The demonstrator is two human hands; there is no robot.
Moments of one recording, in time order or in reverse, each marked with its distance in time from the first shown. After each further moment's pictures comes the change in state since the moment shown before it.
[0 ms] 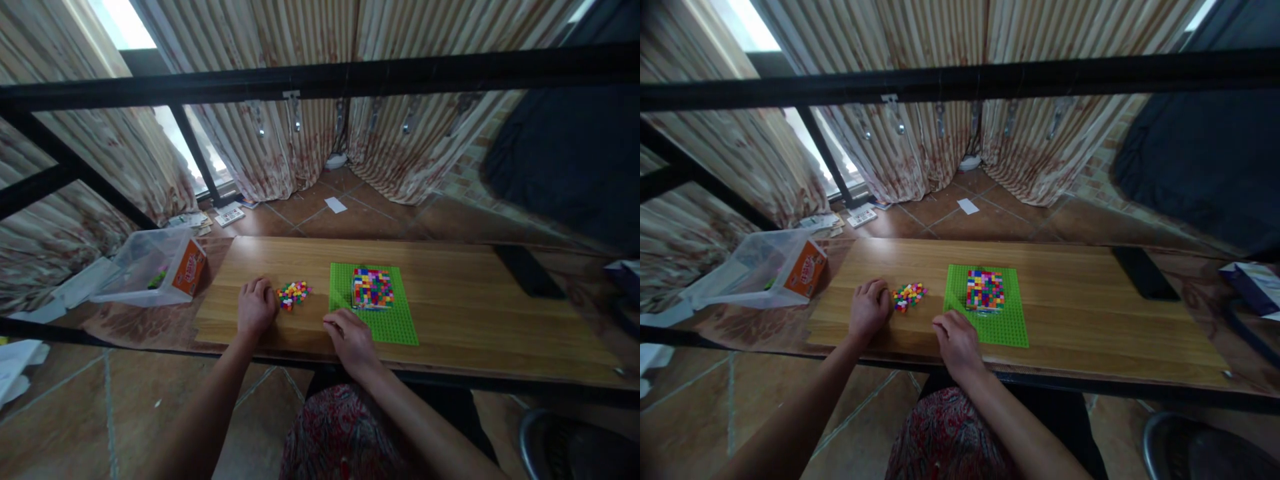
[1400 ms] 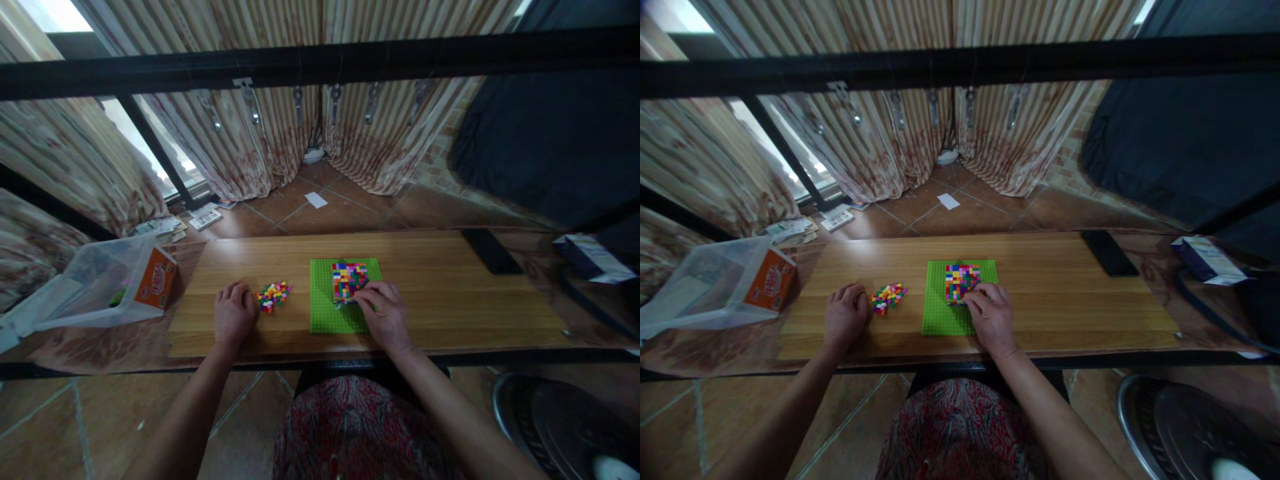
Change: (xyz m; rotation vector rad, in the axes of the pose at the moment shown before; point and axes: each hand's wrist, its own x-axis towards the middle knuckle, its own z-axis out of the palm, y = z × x) left_hand 0.002 -0.003 0.000 0.011 -0.009 0.037; right_hand 0.008 0.049 -0.080 -0.317 0.343 -0.078
